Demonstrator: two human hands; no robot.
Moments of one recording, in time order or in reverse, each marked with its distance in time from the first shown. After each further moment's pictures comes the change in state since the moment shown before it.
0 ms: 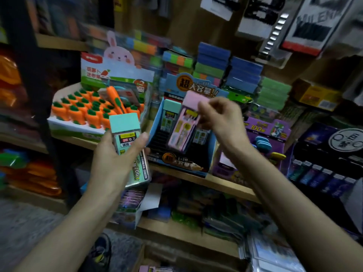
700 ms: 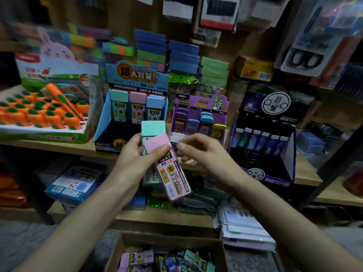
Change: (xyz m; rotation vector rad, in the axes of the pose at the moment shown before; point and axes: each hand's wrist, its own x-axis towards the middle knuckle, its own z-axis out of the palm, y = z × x) left_hand -0.060 -0.019 0.096 -0.061 -0.479 -0.195; right_hand -0.115 0.028 -0.101 0.067 -0.254 0.280
